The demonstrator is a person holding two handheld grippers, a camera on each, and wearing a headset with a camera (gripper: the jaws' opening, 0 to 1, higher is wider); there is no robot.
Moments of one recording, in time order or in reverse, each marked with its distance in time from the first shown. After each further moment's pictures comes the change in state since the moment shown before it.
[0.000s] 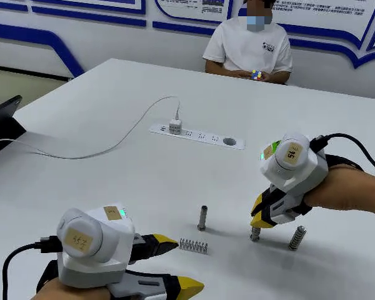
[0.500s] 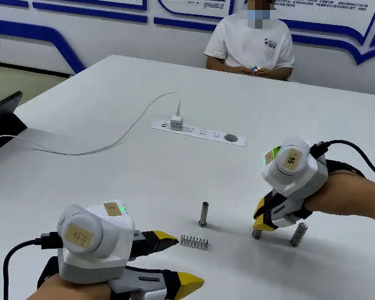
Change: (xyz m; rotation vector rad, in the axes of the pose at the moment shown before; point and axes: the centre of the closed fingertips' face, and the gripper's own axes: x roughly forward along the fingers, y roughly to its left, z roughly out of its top) left arm 0.000 0.002 -0.002 -0.006 0.002 0.005; right arm 0.010 0.000 -0.009 0.024 0.004 -0.011
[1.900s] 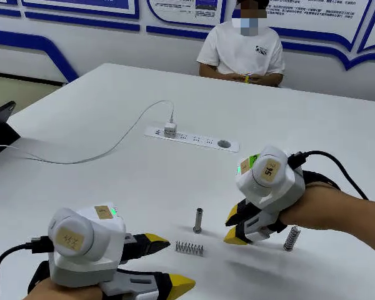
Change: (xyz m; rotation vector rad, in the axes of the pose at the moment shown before) left arm -0.005 0.006 0.004 0.010 0.002 0.013; right arm 0.007 0.039 0.050 -0.041 -0.096 0.026
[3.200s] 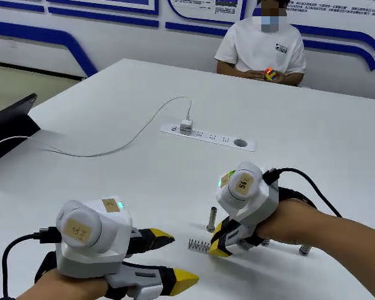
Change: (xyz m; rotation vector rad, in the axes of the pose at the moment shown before) left arm -0.008 0.012 -0.004 -0.013 0.008 0.037; right arm 0.055 0.013 0.013 0.045 0.013 0.085
